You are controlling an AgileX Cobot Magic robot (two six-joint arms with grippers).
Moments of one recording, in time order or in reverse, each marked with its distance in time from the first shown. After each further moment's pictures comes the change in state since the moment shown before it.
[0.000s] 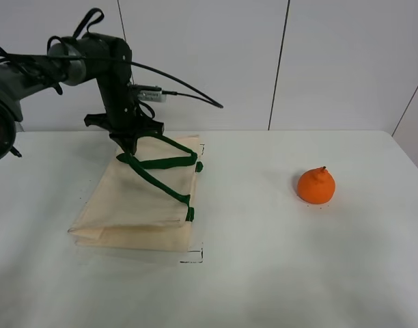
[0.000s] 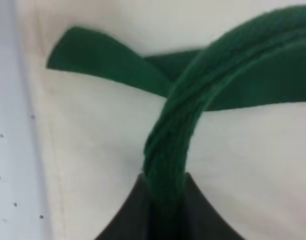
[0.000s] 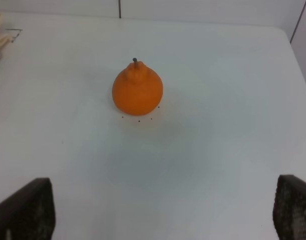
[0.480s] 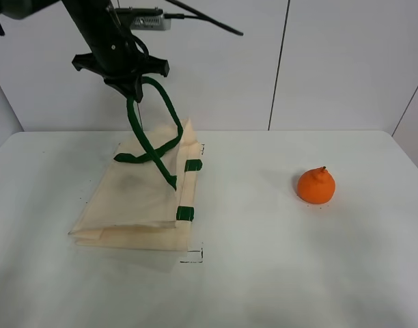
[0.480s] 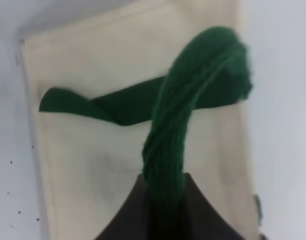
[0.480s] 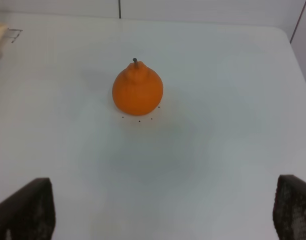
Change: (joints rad) left arm -0.074 -0.263 -0.008 -0.037 0.003 0.040; right arm 0.000 0.000 0.000 0.000 0.000 0.003
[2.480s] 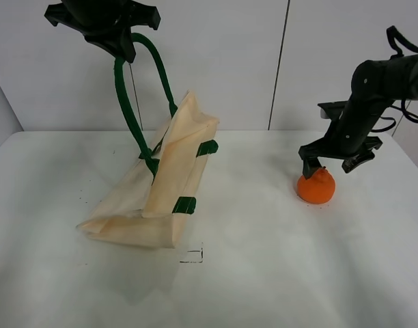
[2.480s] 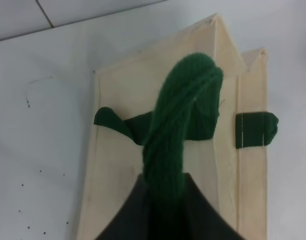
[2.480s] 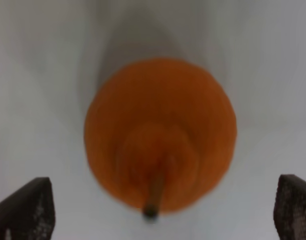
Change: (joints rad) left arm -0.038 -0.179 0.000 -0.001 0.001 0.023; right arm 0.071 2.033 -0.970 -0.006 -0.135 -0.023
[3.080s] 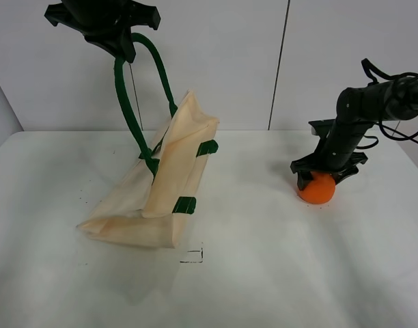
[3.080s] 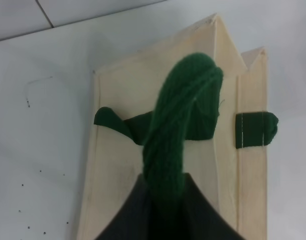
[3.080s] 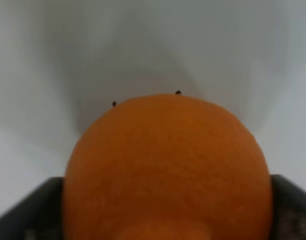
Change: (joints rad) left arm 0.000 0.000 0.000 0.000 0.000 0.000; right arm 0.000 0.110 -0.001 0.000 -0.093 0.009
